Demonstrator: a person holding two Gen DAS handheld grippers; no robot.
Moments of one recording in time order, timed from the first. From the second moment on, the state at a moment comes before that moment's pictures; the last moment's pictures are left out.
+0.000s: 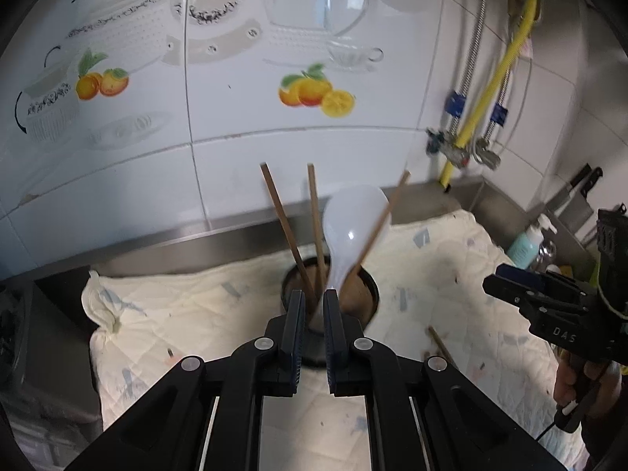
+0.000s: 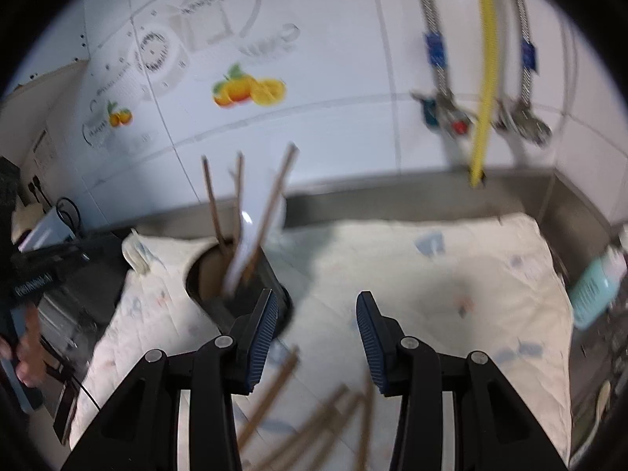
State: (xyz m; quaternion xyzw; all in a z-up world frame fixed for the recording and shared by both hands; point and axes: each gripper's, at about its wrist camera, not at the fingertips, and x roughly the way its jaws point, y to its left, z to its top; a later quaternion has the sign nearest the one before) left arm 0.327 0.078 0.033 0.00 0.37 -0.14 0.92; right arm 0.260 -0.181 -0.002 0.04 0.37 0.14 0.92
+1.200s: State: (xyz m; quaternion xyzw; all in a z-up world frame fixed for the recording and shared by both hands) left arm 0.338 -0.017 -0.149 -0.01 0.54 -0.23 0.81; right arm 0.275 -0.197 -0.132 -0.01 0.51 0.10 0.85
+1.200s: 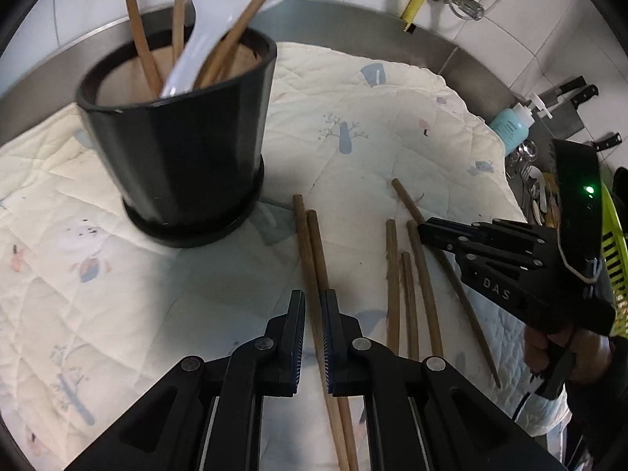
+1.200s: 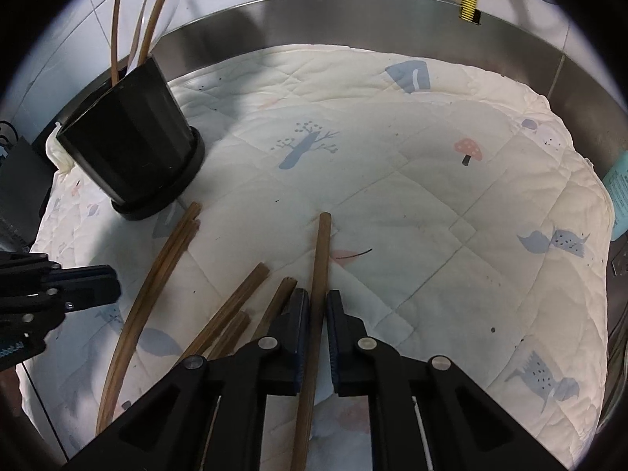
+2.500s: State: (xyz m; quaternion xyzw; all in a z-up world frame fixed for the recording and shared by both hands) left arm 0.364 -0.040 -0.169 0.01 0.53 -0.20 0.82; right arm 0.271 -0.205 -0.130 -0.01 0.52 0.10 0.85
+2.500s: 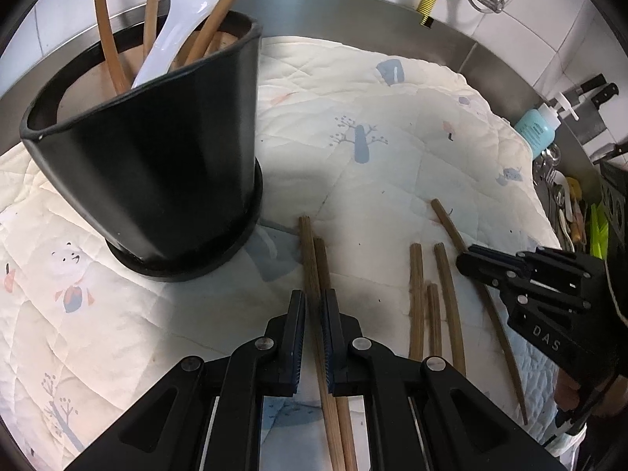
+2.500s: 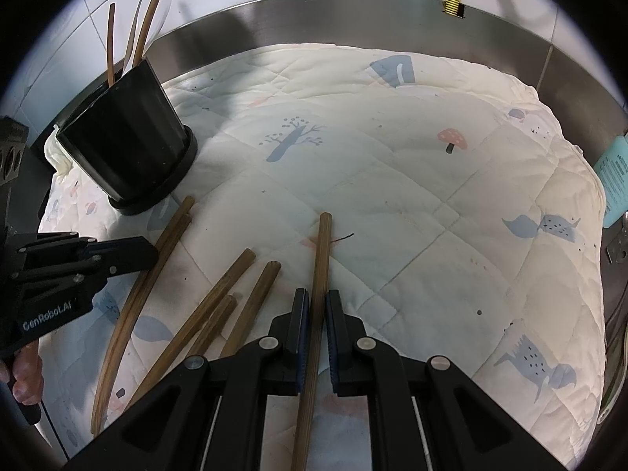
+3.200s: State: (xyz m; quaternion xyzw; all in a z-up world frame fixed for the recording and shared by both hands) left arm 0.363 -0.046 -0.173 -0.04 0.53 -0.23 0.81; right arm 0.266 -0.207 -0.127 0.01 0.52 0.09 0.85
